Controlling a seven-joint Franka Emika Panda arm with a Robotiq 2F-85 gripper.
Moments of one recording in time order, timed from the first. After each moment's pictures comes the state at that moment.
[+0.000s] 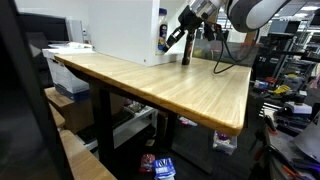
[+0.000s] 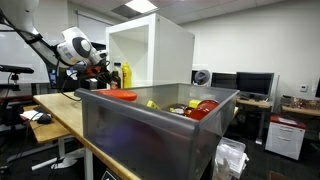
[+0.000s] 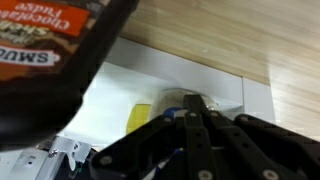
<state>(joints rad) -0.23 -0.11 0.36 -2.45 -0.64 3.00 0.50</state>
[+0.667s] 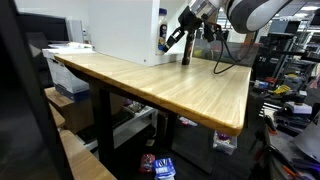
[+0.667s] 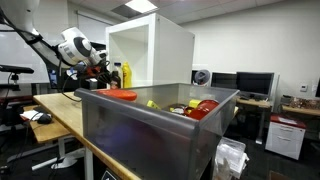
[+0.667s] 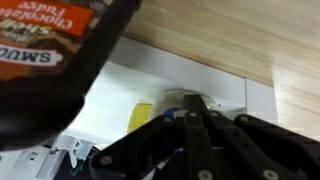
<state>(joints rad) -0.23 -0.10 0.36 -2.44 -0.72 3.00 0.56</state>
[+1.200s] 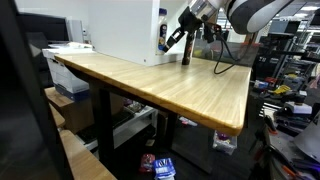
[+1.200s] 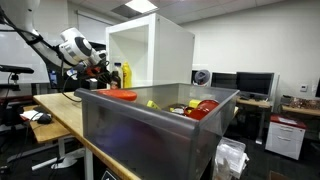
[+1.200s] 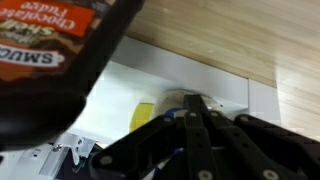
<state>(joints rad) -0.24 -0.10 0.36 -2.43 -0.81 3.00 0.64</state>
